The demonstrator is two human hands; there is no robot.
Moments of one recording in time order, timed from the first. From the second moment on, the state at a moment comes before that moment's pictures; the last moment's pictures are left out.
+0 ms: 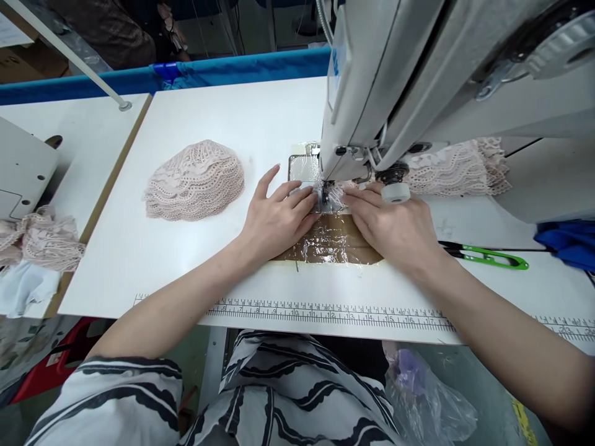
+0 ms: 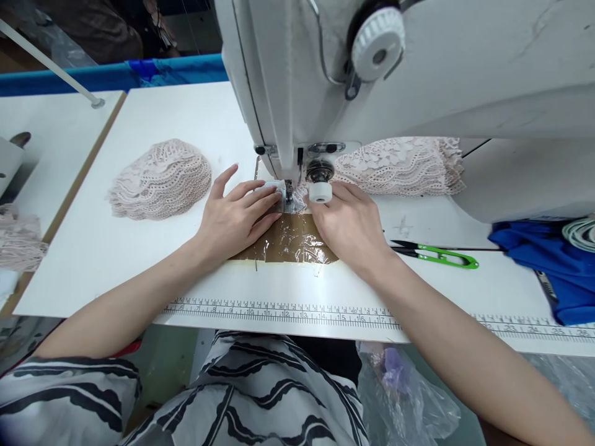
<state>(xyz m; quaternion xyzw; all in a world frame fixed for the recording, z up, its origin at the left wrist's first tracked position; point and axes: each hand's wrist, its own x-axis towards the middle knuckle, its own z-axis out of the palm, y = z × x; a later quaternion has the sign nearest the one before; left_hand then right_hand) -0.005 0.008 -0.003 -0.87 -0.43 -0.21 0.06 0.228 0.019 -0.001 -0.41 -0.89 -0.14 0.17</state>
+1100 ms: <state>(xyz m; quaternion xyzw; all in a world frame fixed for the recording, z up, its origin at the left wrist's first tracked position) -0.062 -0.046 0.051 -0.78 -0.36 -0.24 -0.45 0.183 -0.040 0.066 -0.30 -0.78 0.45 0.32</state>
